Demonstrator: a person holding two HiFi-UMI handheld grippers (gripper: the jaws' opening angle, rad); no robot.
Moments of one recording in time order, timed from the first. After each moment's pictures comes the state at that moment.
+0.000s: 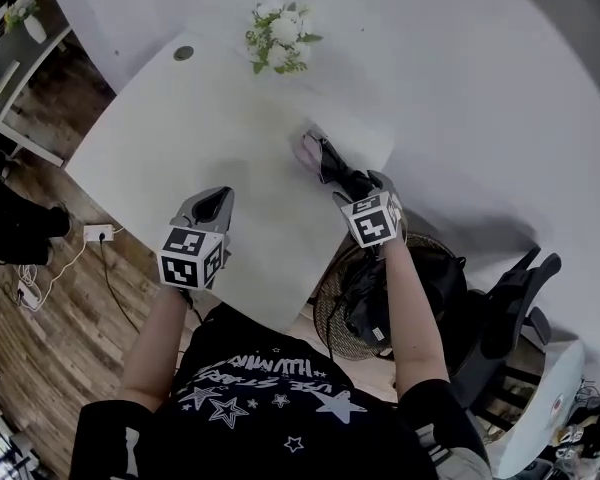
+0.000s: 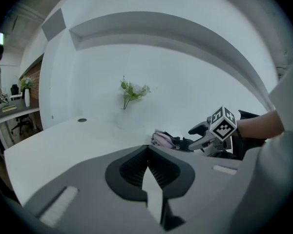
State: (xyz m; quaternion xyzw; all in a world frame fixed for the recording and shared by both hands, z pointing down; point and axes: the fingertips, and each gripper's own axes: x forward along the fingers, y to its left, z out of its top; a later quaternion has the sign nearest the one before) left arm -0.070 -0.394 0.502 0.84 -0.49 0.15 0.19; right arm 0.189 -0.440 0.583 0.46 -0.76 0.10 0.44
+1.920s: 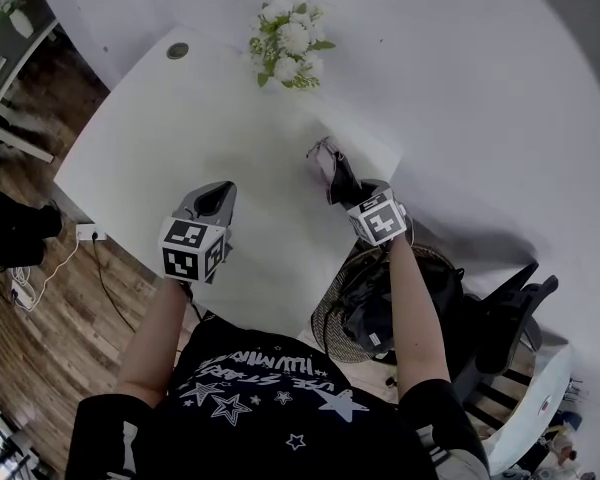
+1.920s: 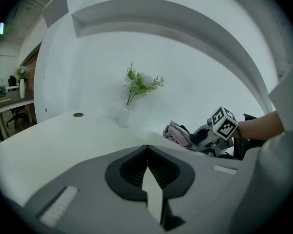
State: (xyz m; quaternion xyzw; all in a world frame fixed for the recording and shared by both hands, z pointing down) left arm -0.076 -0.455 0.527 0.84 -0.47 0.16 0.22; right arm 0.183 -0.472 0.615 0.38 -0.77 0.15 0.49
